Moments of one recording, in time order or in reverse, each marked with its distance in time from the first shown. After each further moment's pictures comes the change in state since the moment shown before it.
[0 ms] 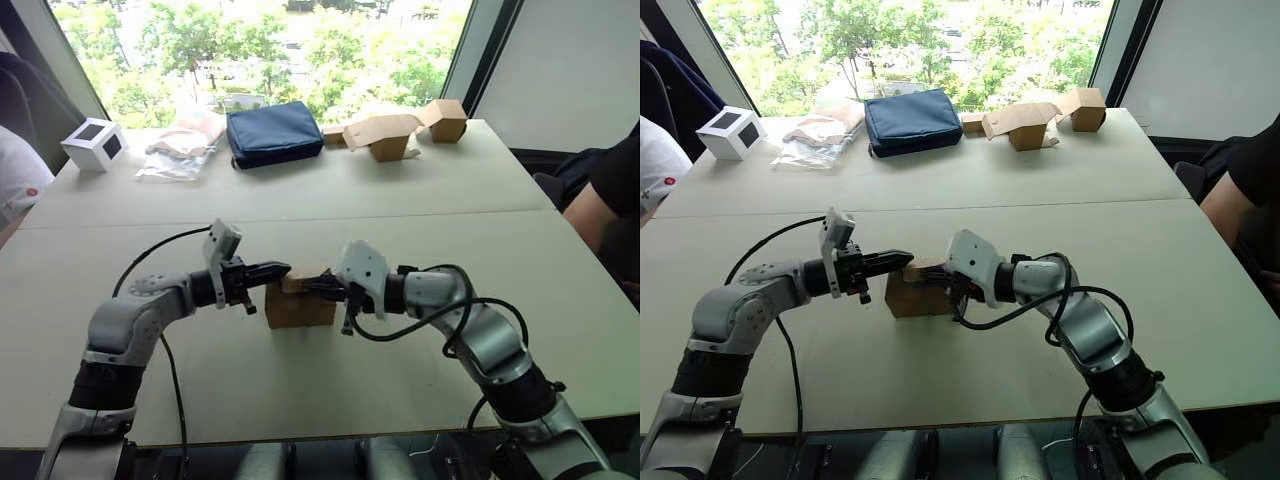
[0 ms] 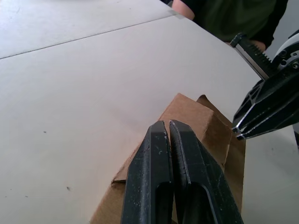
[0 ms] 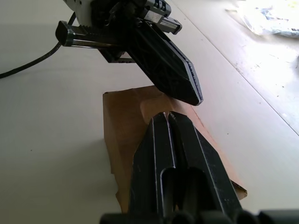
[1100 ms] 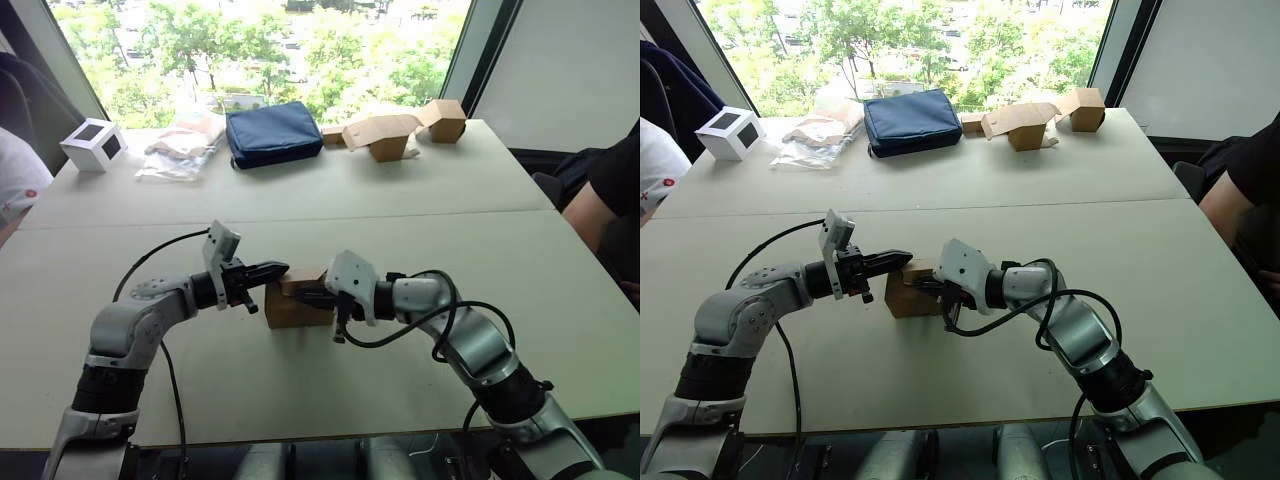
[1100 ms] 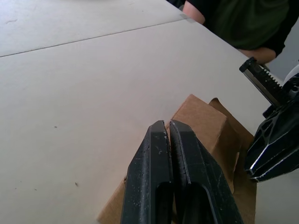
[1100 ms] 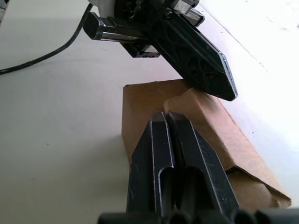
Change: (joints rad) left arm 0.017 -0.022 0.003 -0.002 0.001 0.002 0.041; right arm -0.023 0.023 0.051 0.071 -0.040 -0.030 -0.027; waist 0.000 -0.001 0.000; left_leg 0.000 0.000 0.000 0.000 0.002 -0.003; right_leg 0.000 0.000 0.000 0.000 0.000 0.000
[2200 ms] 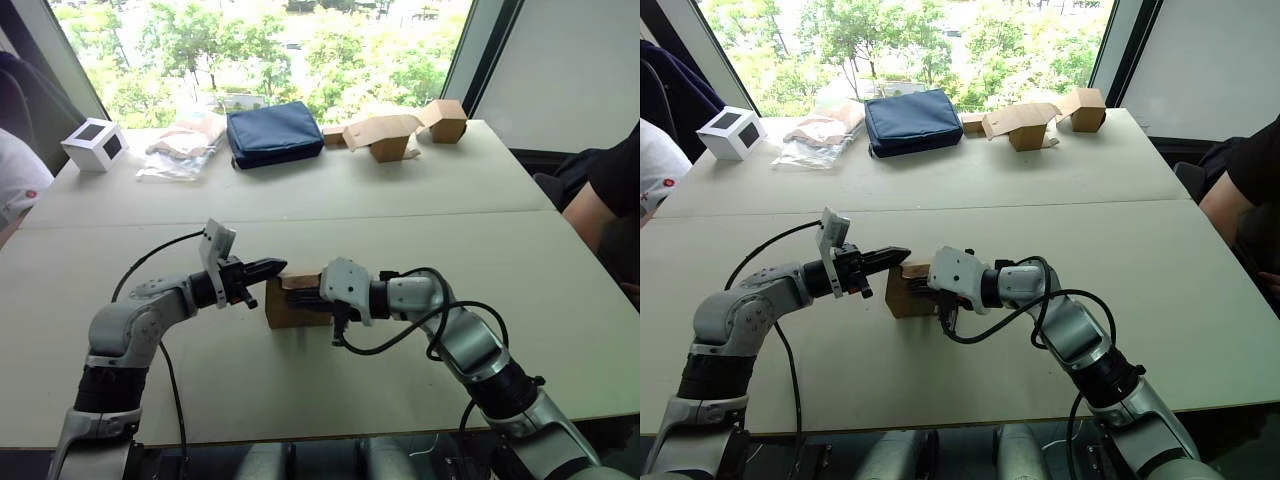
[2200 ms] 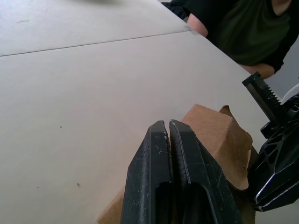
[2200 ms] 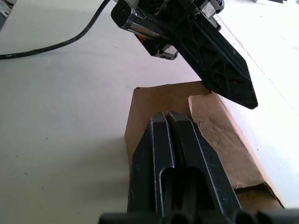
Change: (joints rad) left arm -0.003 -0.026 0.042 0.009 -0.042 0.048 0.033; right arm -0.014 0.010 0.029 0.050 -0.065 -0.117 0.066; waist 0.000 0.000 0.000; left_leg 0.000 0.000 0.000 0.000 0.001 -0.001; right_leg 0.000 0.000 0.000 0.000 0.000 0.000
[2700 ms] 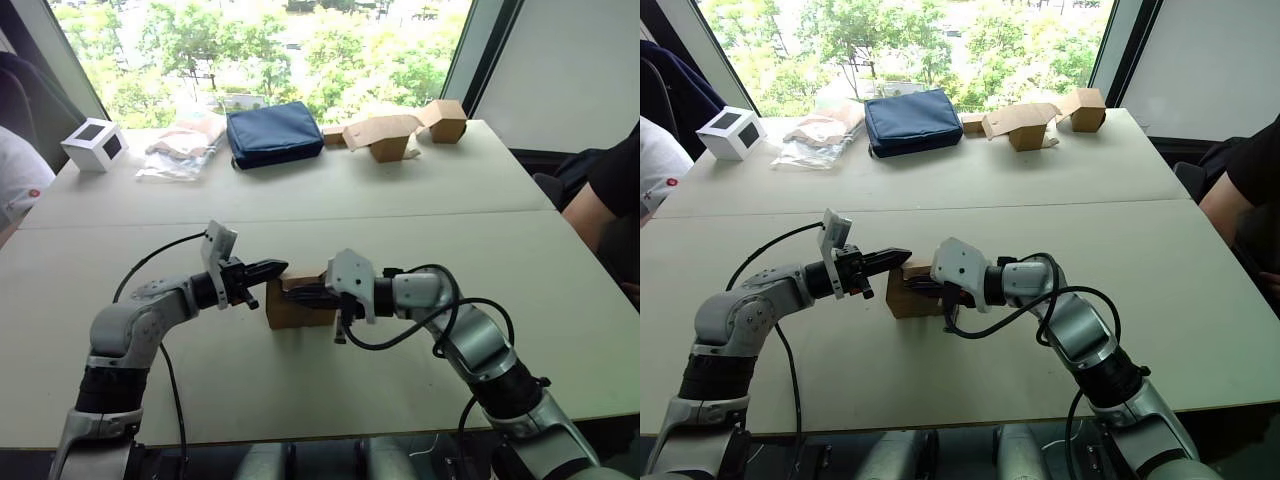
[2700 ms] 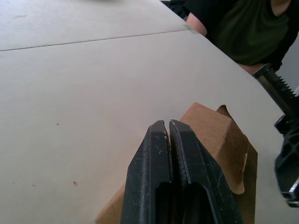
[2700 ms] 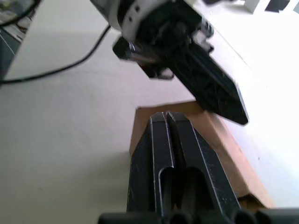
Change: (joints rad) left arm 0.002 -0.007 -0.001 -0.001 -0.001 0.008 0.011; right arm 0.002 0.005 -0.049 -0.069 0.102 0.063 0.024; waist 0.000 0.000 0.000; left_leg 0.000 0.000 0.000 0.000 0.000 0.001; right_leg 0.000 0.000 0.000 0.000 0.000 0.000
